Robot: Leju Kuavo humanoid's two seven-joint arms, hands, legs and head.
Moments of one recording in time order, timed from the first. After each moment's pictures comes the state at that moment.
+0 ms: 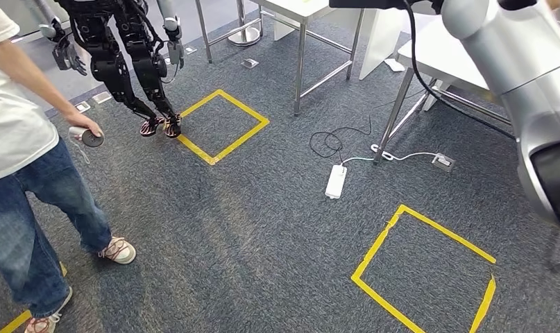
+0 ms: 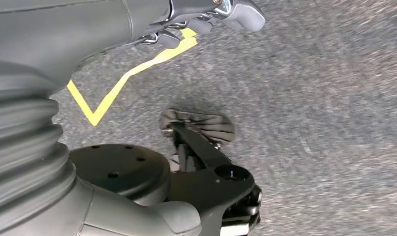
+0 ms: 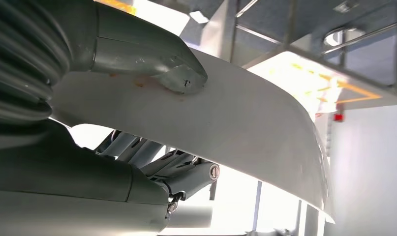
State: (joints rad) left arm -0.07 -0.19 0.87 -0.20 -0.67 0.11 -0.48; right arm -1.46 -0.57 0.79 -0.96 0.68 0.32 -0.17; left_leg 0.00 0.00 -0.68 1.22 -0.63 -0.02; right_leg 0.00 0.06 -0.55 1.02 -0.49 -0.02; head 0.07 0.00
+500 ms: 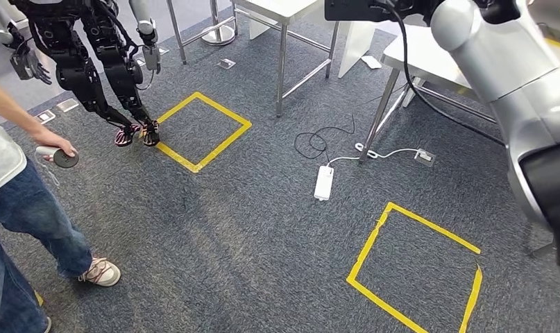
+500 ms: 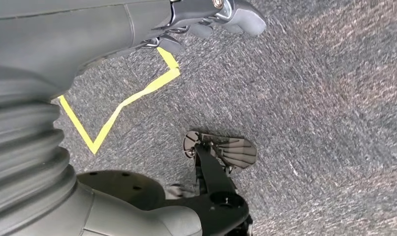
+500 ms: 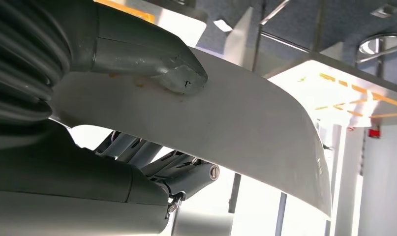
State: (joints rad) left arm -0.08 -0.19 0.87 -0.20 -0.68 0.16 -0.43; right arm -1.42 -0.56 0.78 -0.93 0.71 0.31 -0.17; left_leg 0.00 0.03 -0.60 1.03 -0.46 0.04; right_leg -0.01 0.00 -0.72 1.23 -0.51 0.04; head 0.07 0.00
